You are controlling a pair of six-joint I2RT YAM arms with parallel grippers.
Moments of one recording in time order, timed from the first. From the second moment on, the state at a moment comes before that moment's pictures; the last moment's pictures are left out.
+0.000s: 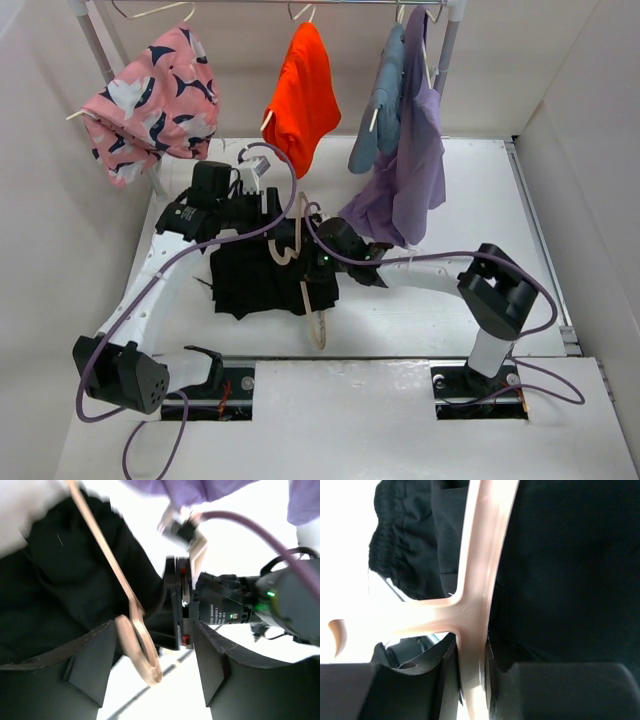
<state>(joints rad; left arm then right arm) -0.28 1.21 1.17 -0.74 0.53 -0.27 0.94 1.78 1.11 0.05 -0.17 0.91</state>
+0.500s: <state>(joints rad) -0.14 1.12 1.07 -0.79 0.46 -0.20 0.85 1.71 0.95 0.22 -0.40 0.92</state>
